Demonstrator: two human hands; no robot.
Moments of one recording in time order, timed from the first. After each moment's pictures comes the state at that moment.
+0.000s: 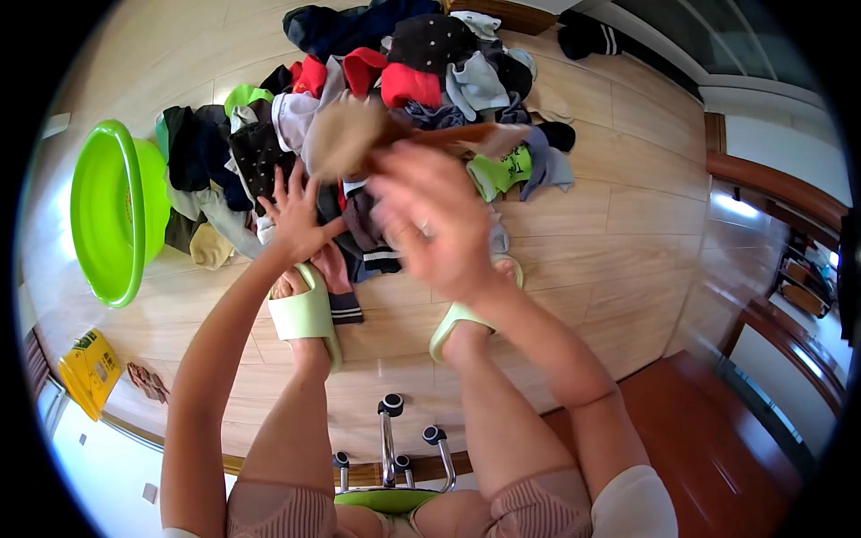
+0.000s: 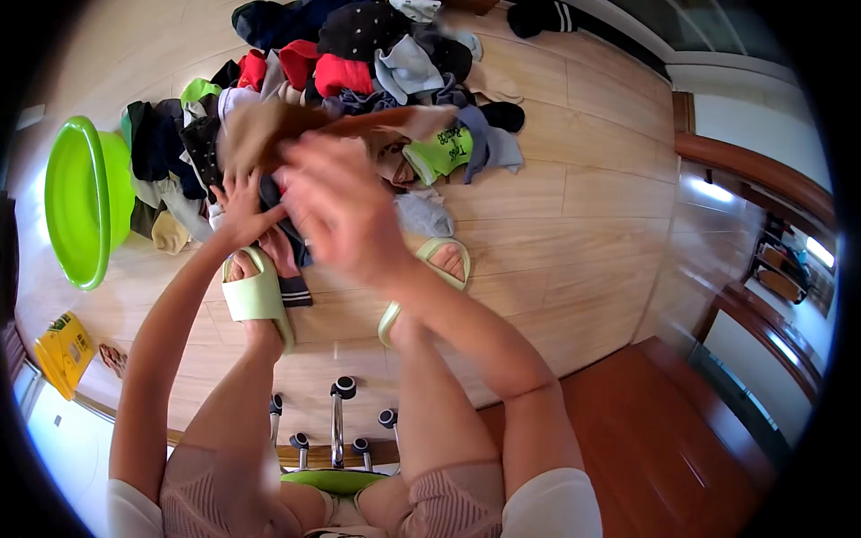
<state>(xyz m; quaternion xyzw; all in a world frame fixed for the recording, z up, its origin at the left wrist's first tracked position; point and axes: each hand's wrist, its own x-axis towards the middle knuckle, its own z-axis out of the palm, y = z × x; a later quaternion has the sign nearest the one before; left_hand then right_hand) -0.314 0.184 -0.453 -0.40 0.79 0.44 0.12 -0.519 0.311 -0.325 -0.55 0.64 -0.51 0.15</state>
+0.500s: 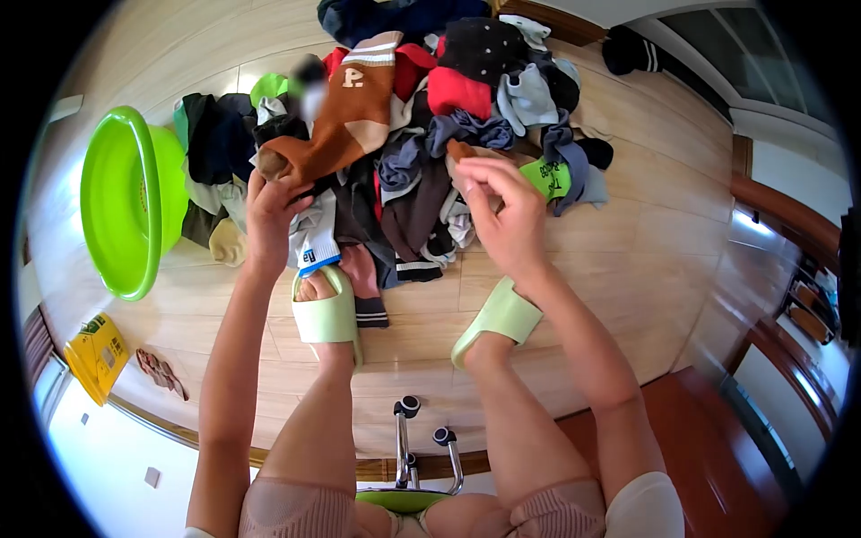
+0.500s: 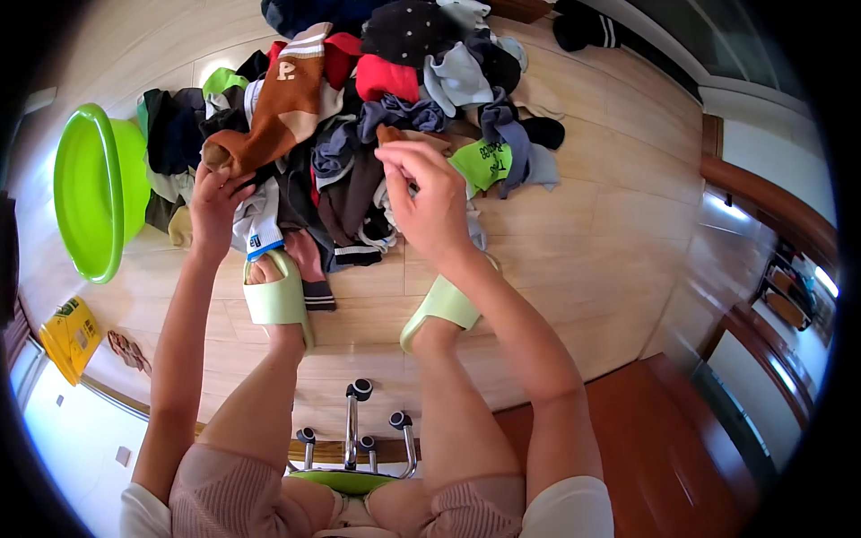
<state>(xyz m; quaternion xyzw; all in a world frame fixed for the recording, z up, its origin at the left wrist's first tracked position) -0.292 0.140 -0.411 -0.52 0.36 0.73 -0.26 -0.548 0.300 -0.380 -0.46 0.71 -0.47 0.24</state>
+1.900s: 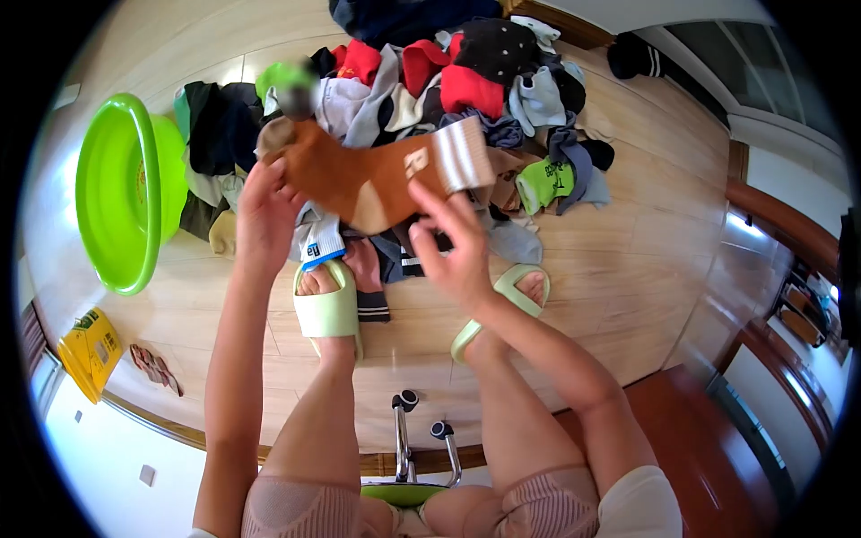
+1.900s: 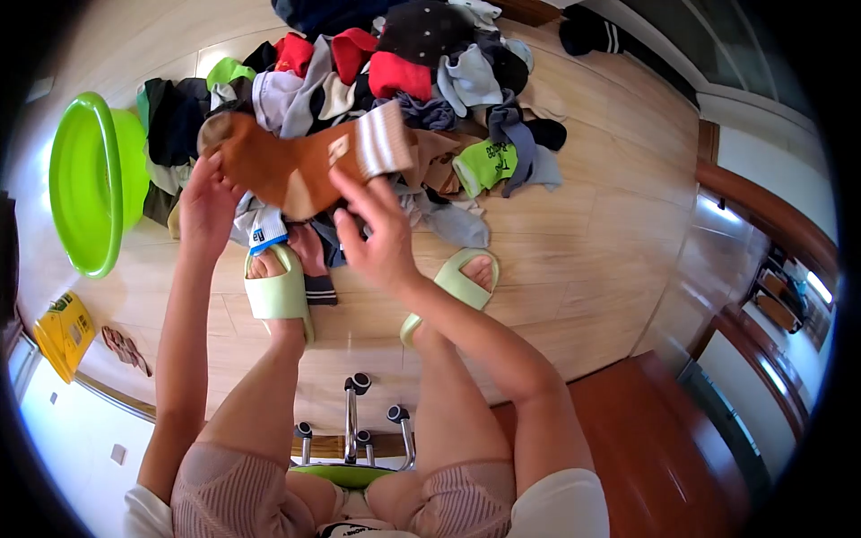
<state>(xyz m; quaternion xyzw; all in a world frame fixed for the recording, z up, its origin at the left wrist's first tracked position) -0.289 0.133 -0.394 -0.44 0.22 0.81 -0.31 -0.474 0.309 -0.388 -0.41 0.67 -0.52 0.34</state>
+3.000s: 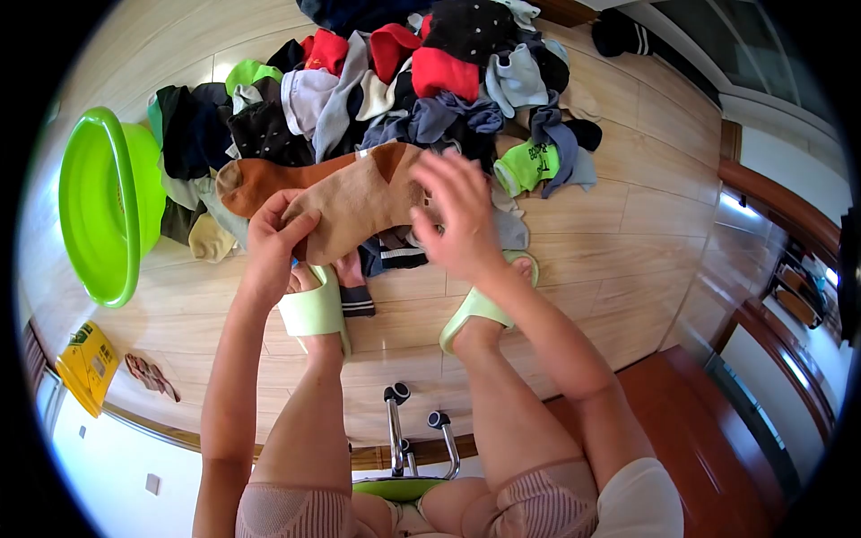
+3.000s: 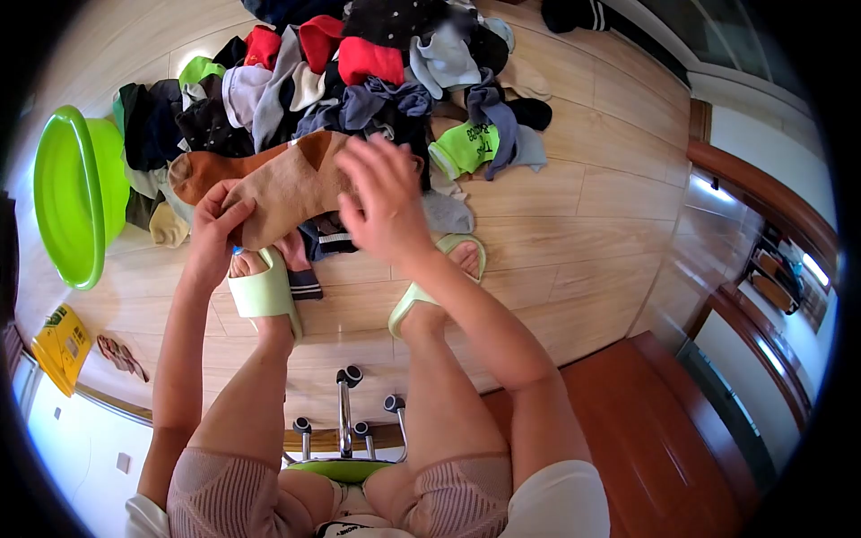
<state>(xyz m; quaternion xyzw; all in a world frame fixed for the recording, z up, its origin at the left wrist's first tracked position) -0.292 0.179 -0.394 -0.52 0.38 0.75 -0.11 -0.518 0.320 -0.407 -0.58 0.73 -0.31 0.19</state>
